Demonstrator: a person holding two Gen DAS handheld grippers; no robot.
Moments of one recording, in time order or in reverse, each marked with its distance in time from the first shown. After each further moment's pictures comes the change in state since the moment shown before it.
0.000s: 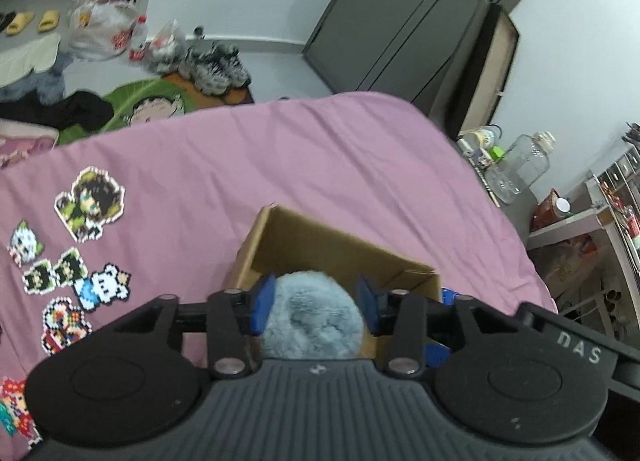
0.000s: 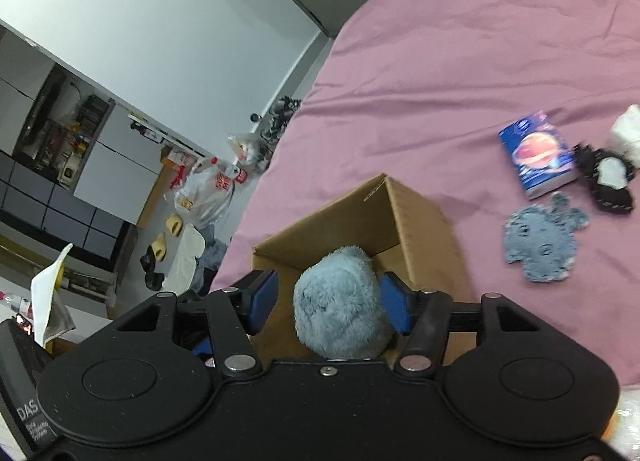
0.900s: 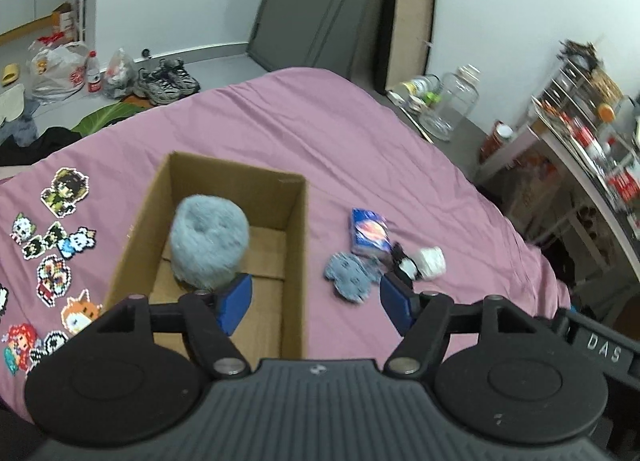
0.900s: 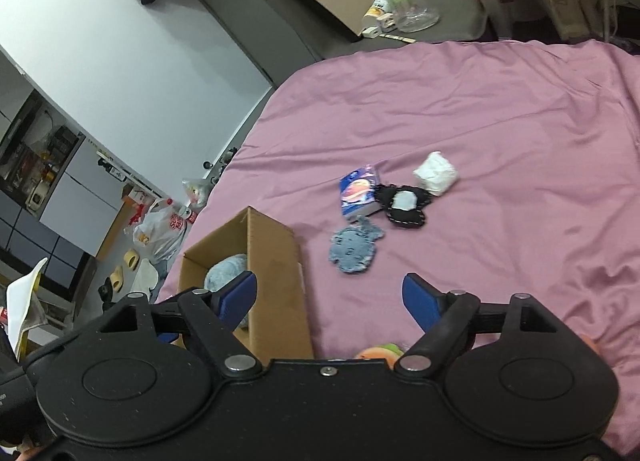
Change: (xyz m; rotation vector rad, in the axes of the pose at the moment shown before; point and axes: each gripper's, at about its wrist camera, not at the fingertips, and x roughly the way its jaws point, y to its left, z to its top) left arm -0.067 -0.096 -0.079 0.204 0.031 -0.026; right arm -0.155 -0.084 -0.033 -0.010 -0.160 -0.164
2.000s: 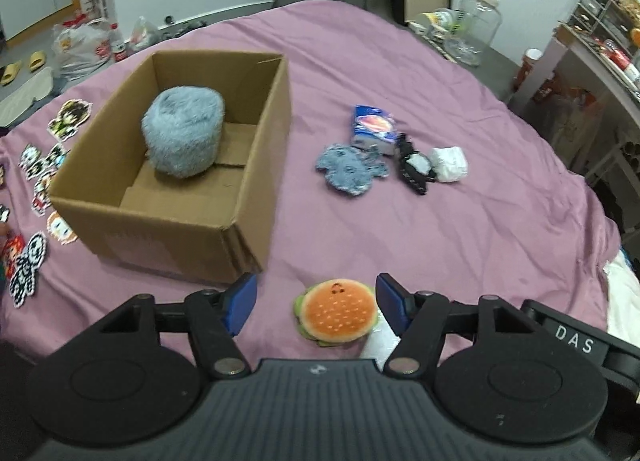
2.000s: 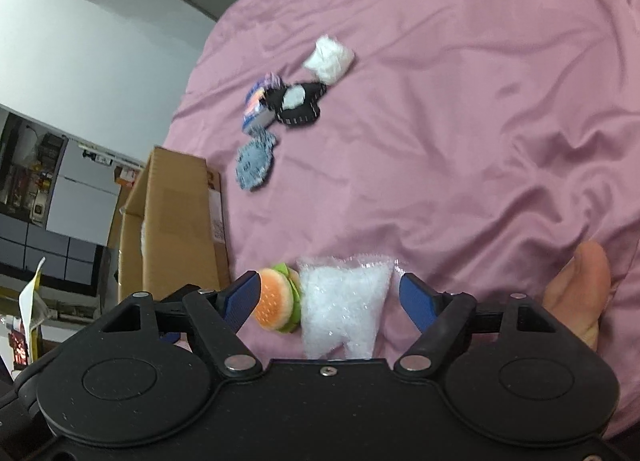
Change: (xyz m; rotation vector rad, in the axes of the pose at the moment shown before) left arm 0.042 -0.057 -0.086 0.020 0.105 0.186; right arm 0.041 -0.110 -0.050 0.184 0.222 0.043
